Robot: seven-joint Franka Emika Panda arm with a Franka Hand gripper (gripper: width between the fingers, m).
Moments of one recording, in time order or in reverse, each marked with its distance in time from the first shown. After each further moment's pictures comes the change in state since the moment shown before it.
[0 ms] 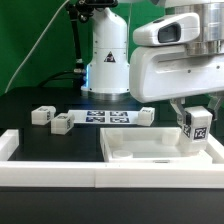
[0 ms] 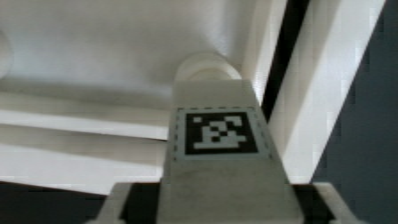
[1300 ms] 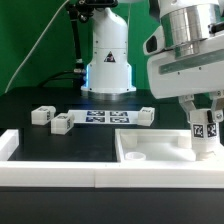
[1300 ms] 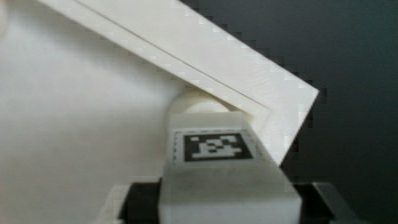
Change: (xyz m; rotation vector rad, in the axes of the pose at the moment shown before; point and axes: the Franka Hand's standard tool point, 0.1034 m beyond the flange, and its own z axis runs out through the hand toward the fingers) arm -0.010 -0.021 0.005 0.143 0.125 1.276
